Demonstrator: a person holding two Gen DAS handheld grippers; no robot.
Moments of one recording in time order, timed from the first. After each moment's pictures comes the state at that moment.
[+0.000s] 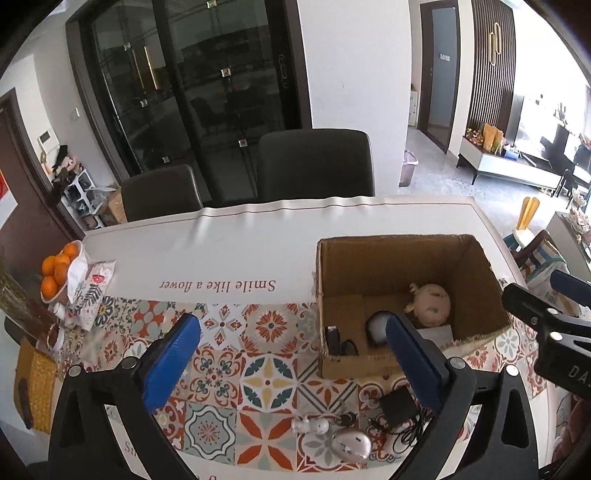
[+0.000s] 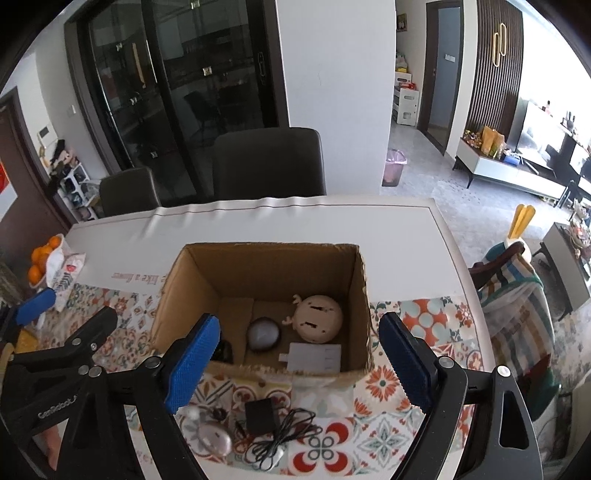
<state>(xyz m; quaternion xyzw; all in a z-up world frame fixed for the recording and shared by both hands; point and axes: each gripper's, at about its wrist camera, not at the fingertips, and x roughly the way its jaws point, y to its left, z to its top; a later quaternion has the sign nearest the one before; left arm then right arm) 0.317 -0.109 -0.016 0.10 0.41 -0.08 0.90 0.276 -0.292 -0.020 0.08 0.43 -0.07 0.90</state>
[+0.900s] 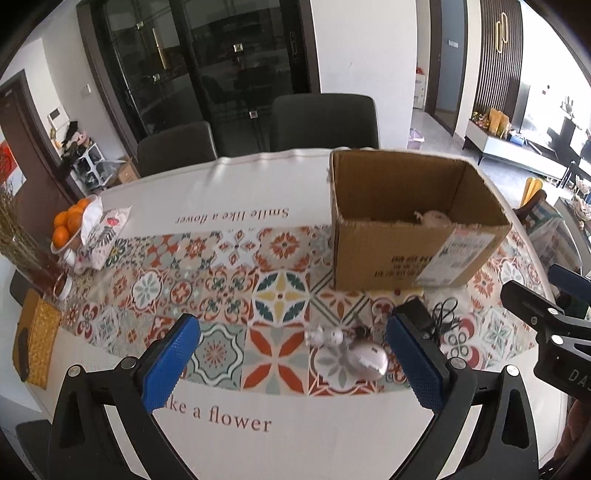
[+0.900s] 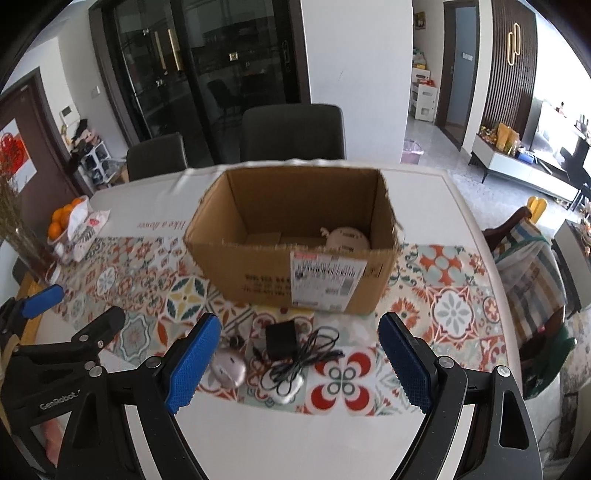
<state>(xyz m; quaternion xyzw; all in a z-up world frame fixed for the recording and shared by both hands) 0.222 -0.070 -0.066 0.10 0.44 -0.06 0.89 0.189 -0.252 -0.064 0.07 0.44 -0.03 0.89</state>
